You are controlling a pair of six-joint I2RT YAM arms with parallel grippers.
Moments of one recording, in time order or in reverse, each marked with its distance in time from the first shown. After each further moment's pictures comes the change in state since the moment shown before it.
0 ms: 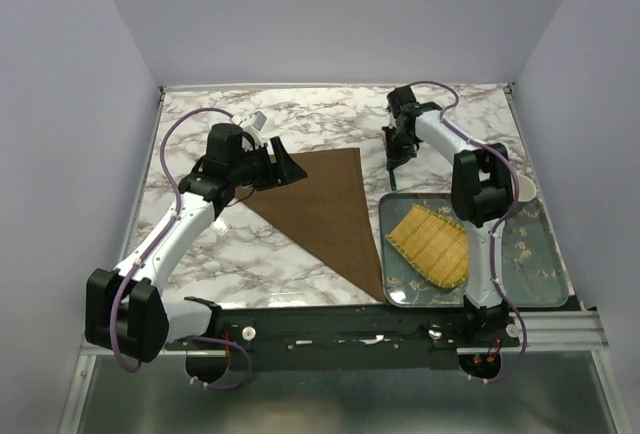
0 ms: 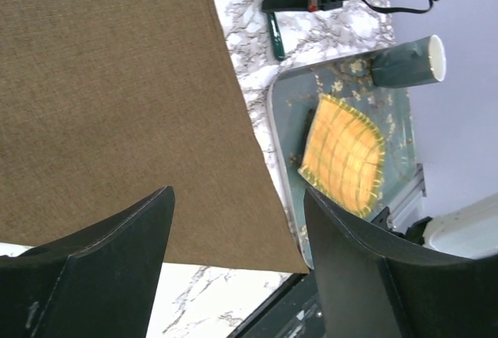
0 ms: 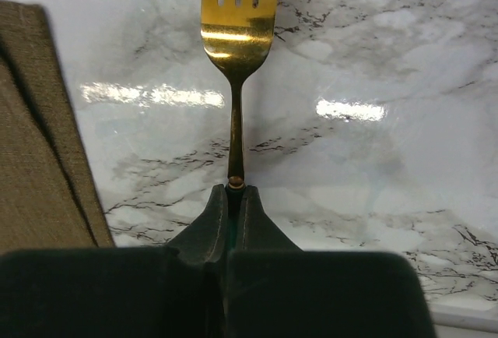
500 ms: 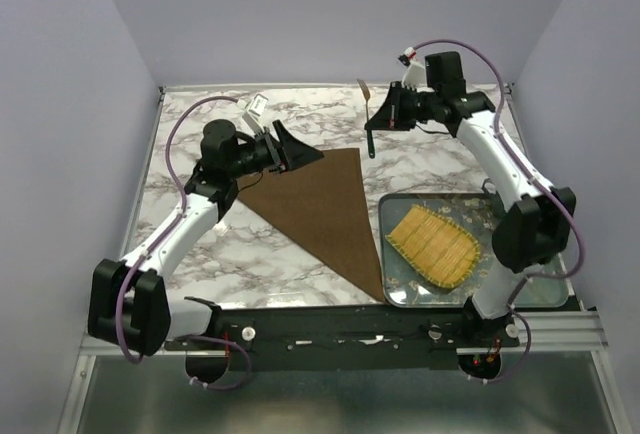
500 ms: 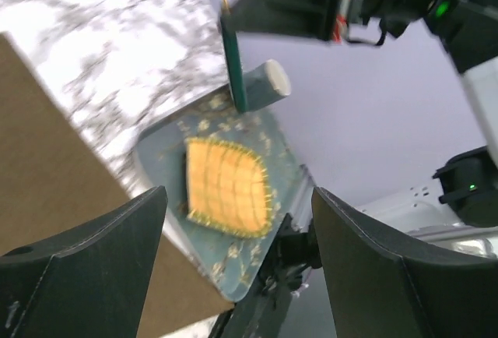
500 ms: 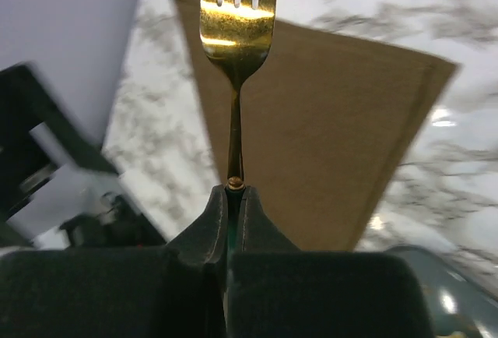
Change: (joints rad) left arm 0.000 0.008 -0.057 0.473 0.253 -0.262; right arm -0.006 -0.421 -0.076 0.172 -0.549 0.122
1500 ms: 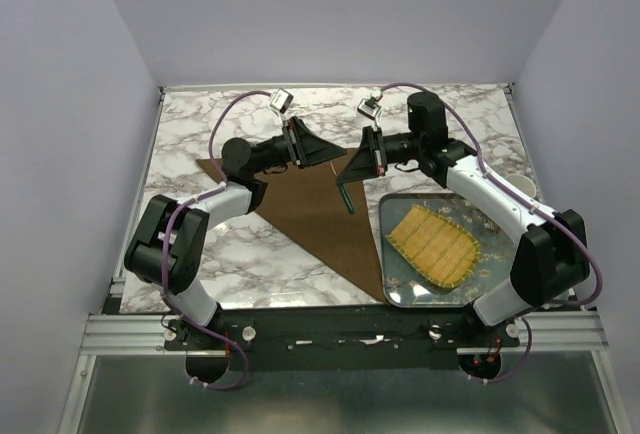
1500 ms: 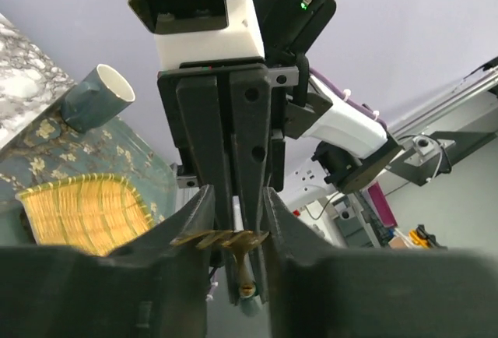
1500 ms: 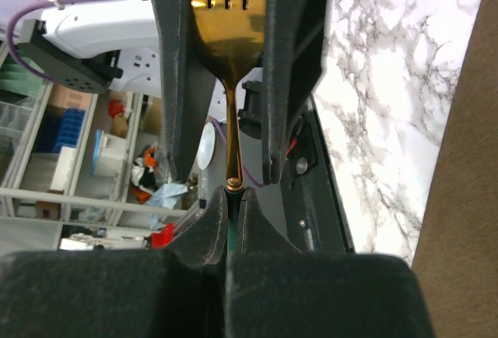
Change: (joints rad) left arm -0.092 0.384 -0.015 1.092 0.179 -0.627; right arm 0.154 -0.283 -0.524 0.572 -0.636 0.337
